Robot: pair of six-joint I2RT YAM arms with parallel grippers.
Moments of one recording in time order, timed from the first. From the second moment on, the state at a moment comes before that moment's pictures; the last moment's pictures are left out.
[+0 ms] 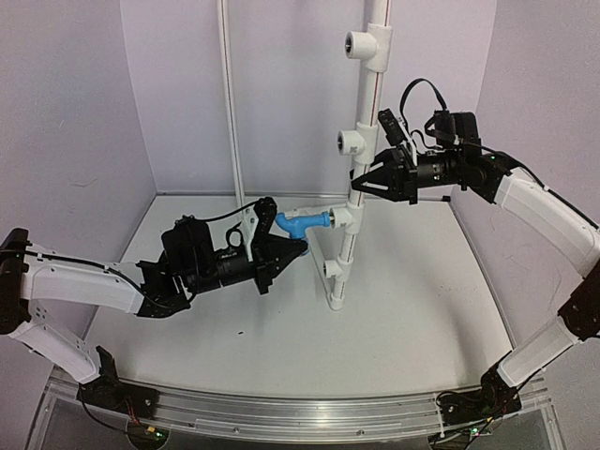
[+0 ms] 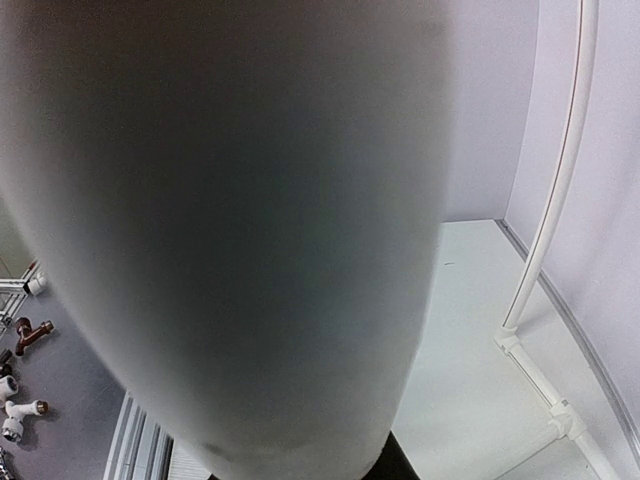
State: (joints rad) left arm -1.07 1.39 0.76 0.68 0.13 -0.03; right arm 0.49 1.48 1.50 -0.42 -1.01 -0.32
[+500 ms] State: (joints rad) left arm -1.04 1.45 0.75 0.74 0.11 -0.19; right arm 0.49 1.48 1.50 -0.42 -1.01 -0.32
